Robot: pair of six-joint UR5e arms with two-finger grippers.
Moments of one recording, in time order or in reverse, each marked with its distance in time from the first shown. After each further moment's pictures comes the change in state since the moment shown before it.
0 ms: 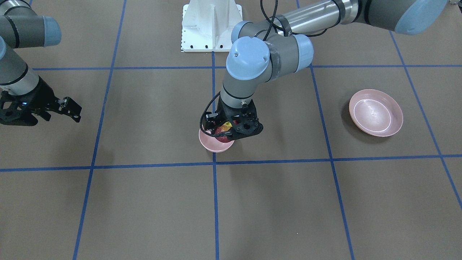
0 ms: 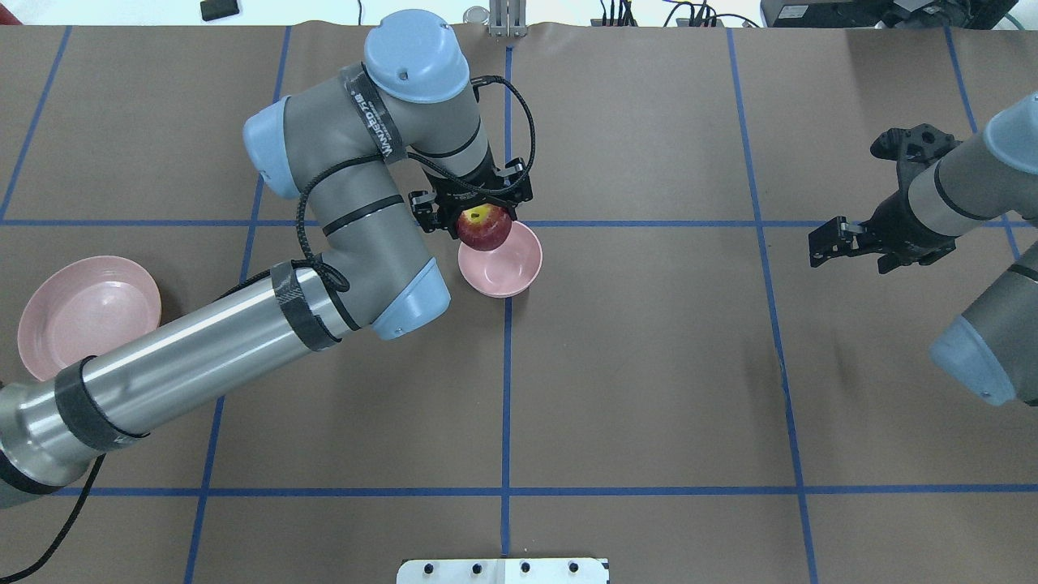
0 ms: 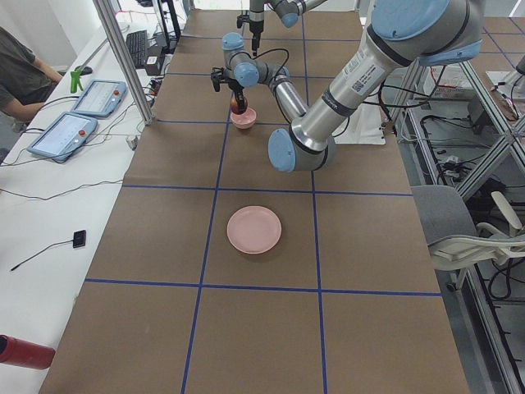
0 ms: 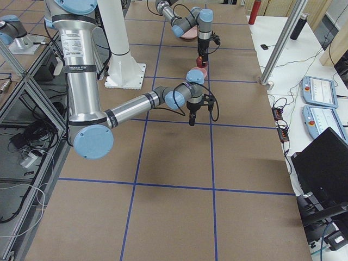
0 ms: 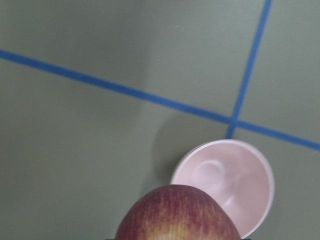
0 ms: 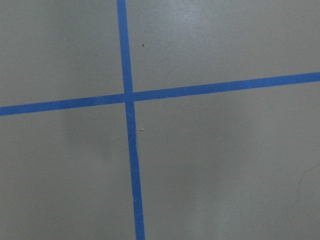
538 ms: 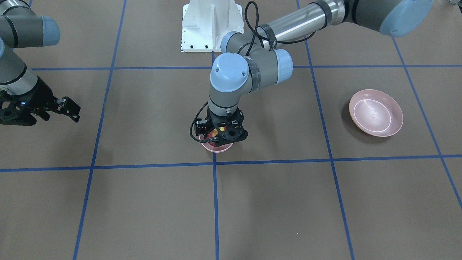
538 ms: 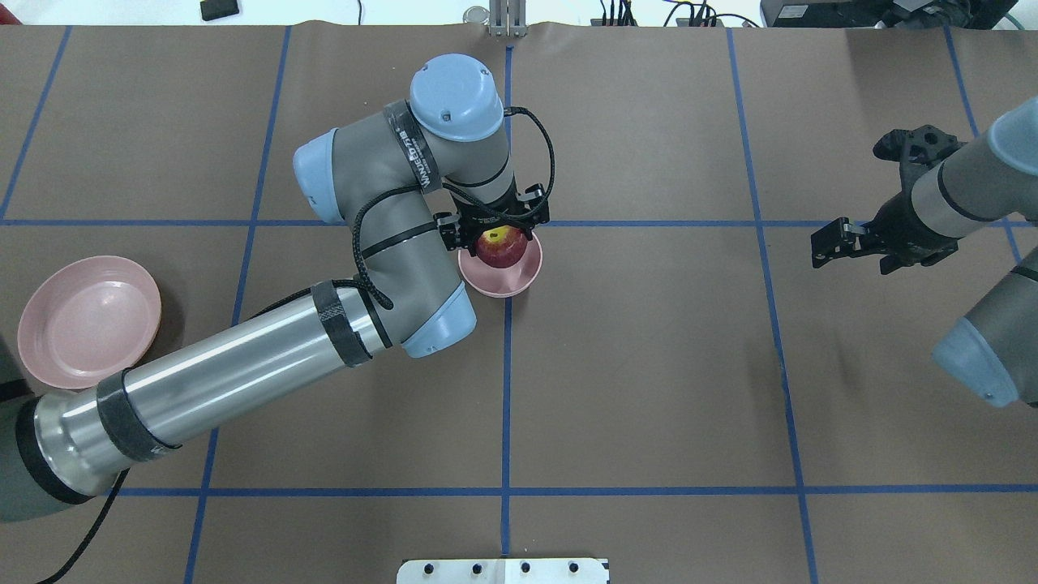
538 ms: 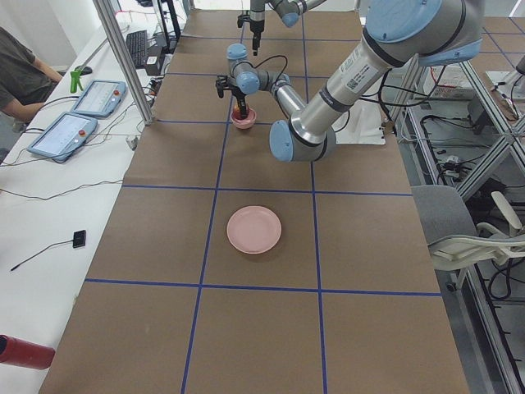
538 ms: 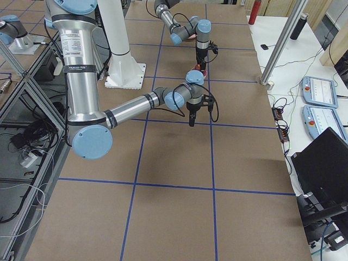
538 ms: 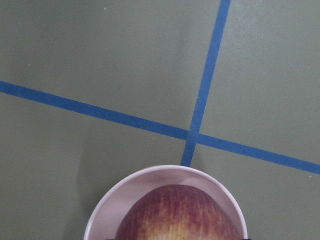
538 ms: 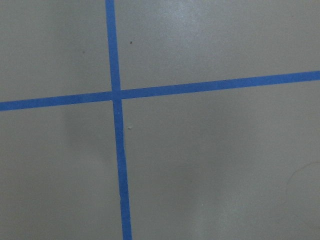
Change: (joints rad) left arm 0.048 -0.030 0.103 -0.067 0.036 -0.005; right arm 0.001 -0.005 0.000 0.008 0.000 0.000
